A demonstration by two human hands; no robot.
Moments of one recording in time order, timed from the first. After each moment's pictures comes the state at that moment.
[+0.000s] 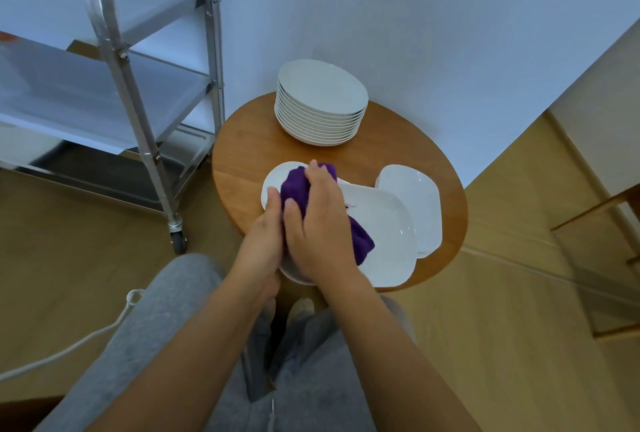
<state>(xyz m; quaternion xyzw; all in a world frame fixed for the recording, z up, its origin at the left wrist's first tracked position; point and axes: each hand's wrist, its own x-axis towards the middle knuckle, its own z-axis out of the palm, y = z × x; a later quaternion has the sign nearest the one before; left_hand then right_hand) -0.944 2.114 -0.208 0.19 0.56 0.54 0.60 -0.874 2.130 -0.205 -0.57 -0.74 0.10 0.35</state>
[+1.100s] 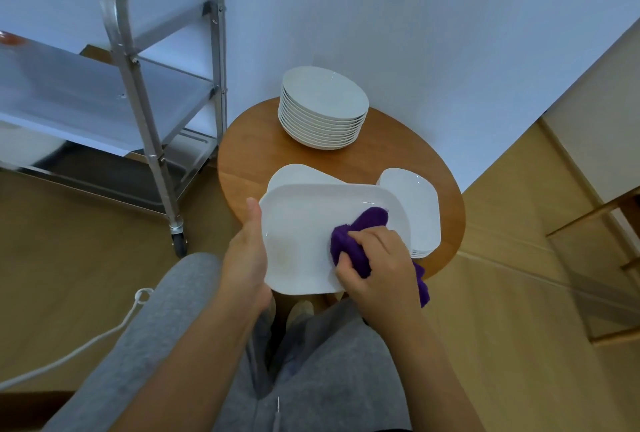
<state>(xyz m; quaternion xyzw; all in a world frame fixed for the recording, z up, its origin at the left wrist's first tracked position) -0.958 2.086 -0.205 0.13 0.56 0.56 0.60 -0.802 2.075 -0.199 -0.54 -0.77 0.05 0.35</state>
